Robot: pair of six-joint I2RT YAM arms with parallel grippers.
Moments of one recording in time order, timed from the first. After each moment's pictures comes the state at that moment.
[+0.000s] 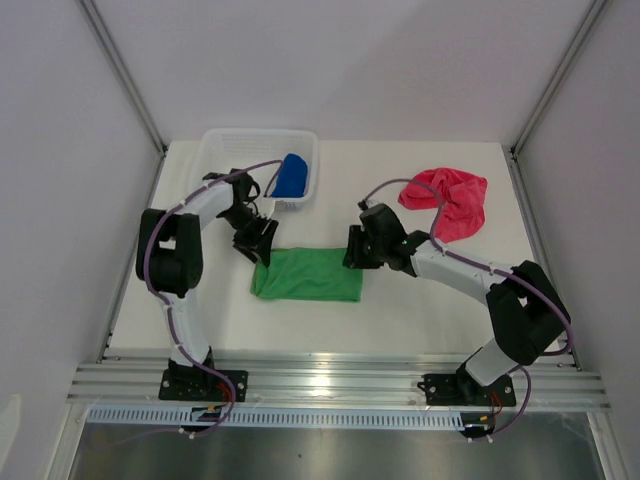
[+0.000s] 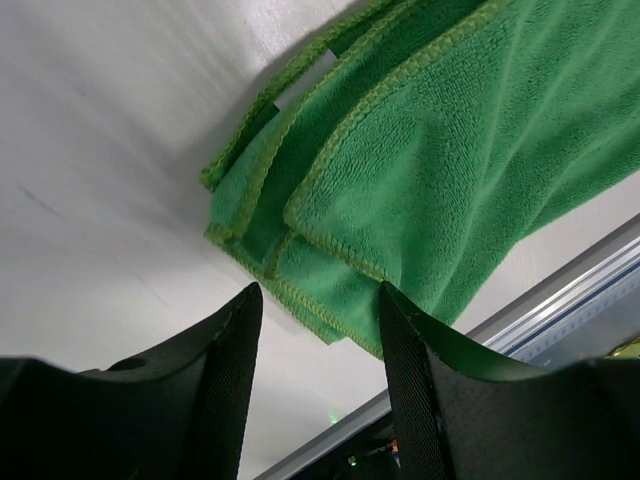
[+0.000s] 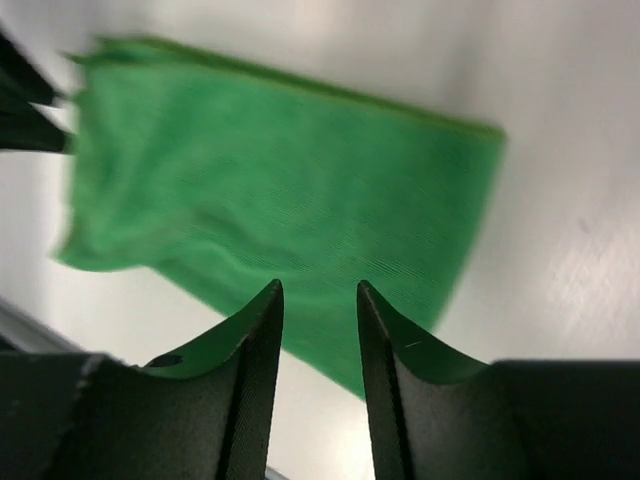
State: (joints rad) left arm -0.15 1.96 1.45 -1.06 0.42 0.32; right arm 0.70 1.57 1.08 -0.25 -0.06 0.57
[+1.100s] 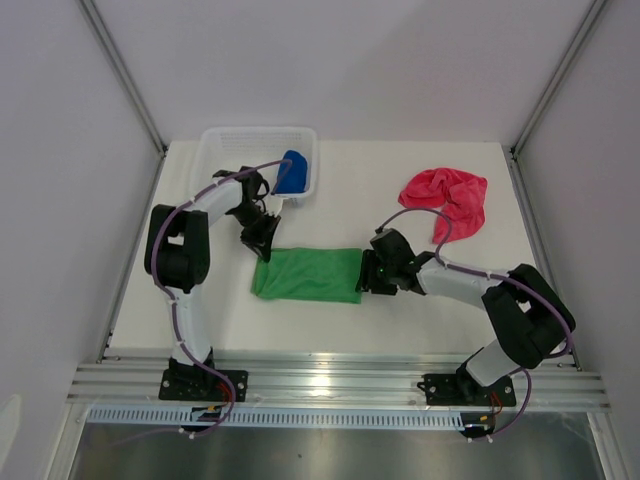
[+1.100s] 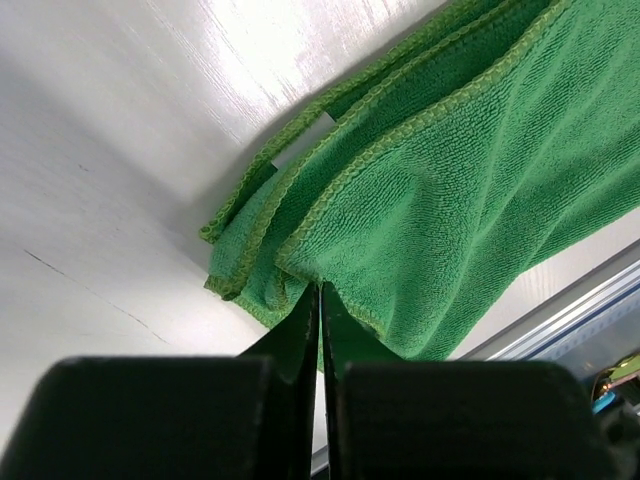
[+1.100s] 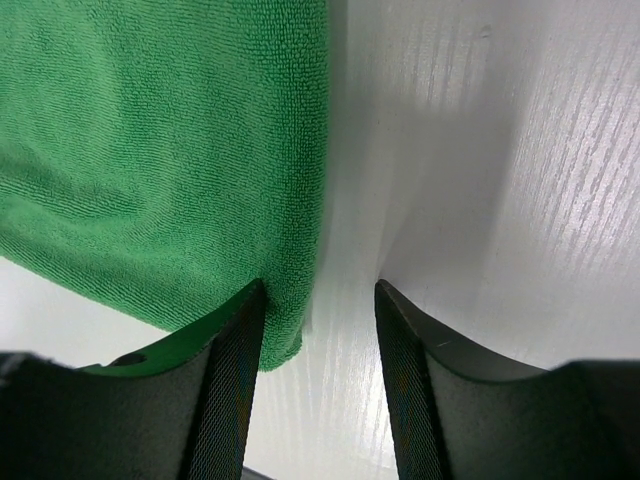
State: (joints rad) left arm -0.21 2.04 1.52 -1.05 0.40 0.29; right arm 0.67 1.55 0.78 -0.21 -0.04 0.70
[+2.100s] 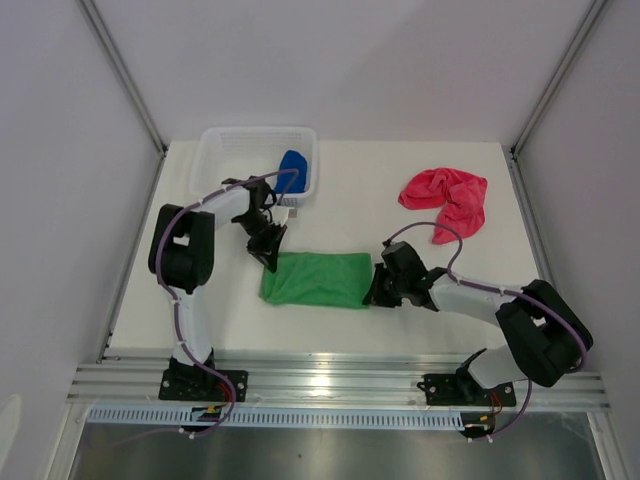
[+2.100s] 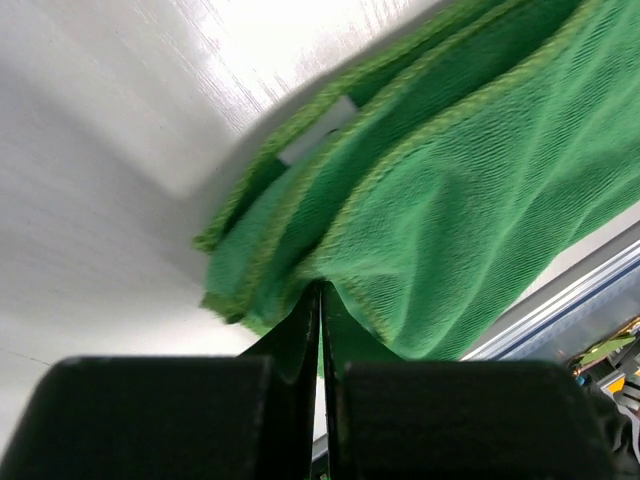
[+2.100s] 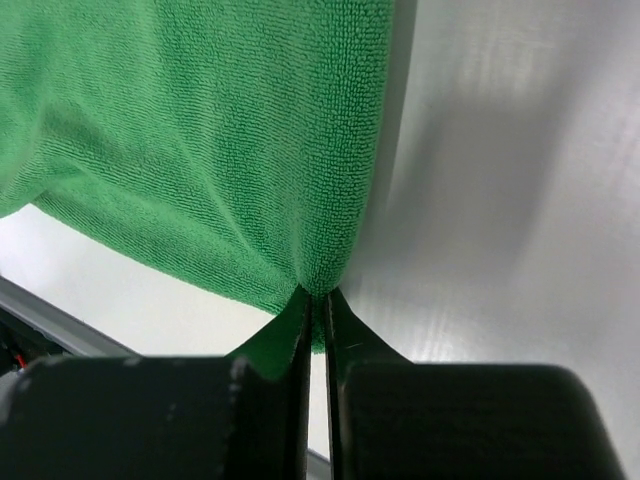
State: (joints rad) left arm -0.25 2.05 1.45 -1.02 0.43 0.23; right arm 0.67 1.45 0.61 -0.10 -0.15 0.78
